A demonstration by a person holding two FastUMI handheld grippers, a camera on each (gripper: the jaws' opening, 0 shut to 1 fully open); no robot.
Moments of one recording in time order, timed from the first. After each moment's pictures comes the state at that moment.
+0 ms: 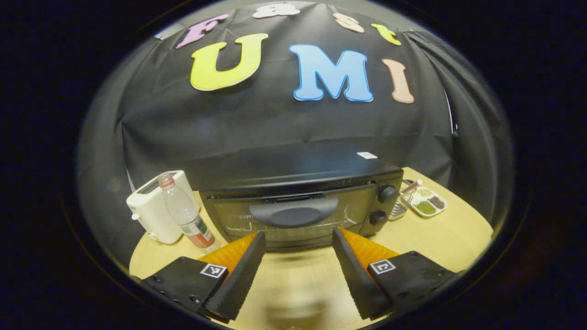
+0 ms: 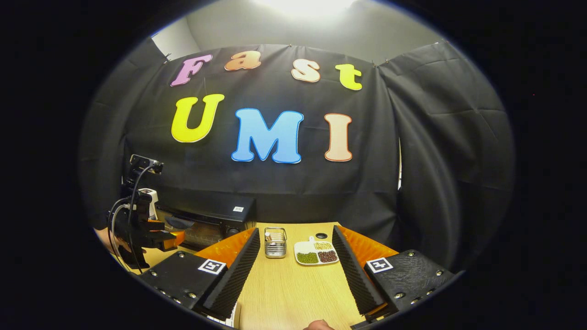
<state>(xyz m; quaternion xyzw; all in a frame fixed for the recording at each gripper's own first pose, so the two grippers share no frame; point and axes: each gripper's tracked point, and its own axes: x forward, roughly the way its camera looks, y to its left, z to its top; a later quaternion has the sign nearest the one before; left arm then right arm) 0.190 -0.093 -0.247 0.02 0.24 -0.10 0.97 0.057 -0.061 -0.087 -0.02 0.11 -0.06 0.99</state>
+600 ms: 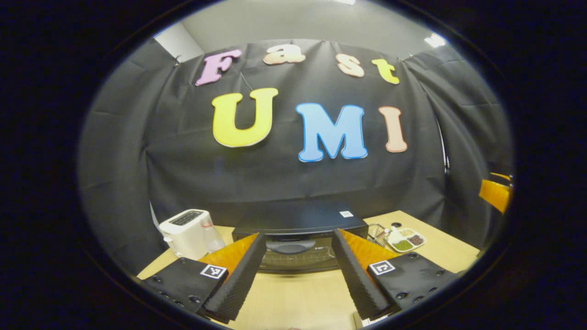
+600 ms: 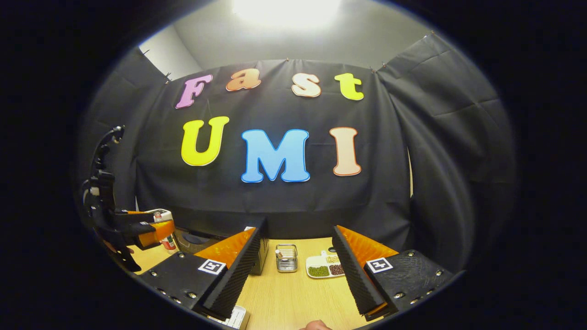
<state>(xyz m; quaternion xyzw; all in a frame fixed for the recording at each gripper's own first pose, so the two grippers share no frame) 0.100 -0.090 -0.087 0.01 0.10 -0.05 0.99 0.055 -0.075 -0.051 0.01 0.06 0.00 1.00</state>
